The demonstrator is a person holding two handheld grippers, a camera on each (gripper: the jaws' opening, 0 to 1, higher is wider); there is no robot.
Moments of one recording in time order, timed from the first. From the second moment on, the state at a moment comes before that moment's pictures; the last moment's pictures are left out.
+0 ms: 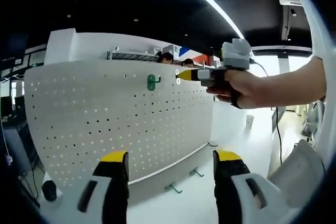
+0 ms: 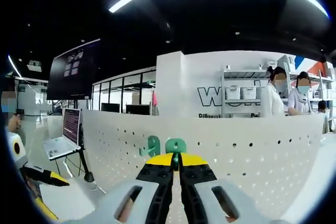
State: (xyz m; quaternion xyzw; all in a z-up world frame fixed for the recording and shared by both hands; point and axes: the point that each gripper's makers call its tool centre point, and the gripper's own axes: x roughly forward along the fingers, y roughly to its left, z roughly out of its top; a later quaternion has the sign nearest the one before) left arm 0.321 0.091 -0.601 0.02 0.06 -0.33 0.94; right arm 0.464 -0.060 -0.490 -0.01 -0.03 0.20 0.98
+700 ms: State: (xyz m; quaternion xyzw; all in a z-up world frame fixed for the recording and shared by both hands) left arm 0.317 0.098 -0.594 0.00 0.06 -0.33 0.94; right arm 0.483 -0.058 -0.491 -0.01 -0.04 0.19 0.98
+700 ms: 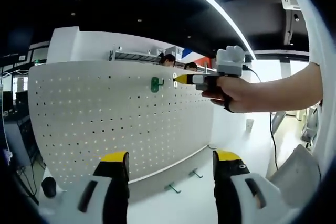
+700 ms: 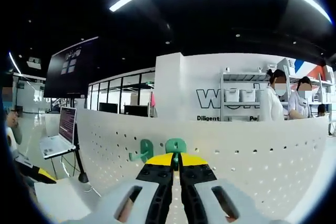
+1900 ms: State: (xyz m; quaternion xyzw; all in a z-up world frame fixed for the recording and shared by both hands) left arm 0.317 0.109 -0.600 -0.01 0.07 -0.32 0.95; right arm 0.498 -0.055 -0.502 0.00 -0.04 0.17 0.98
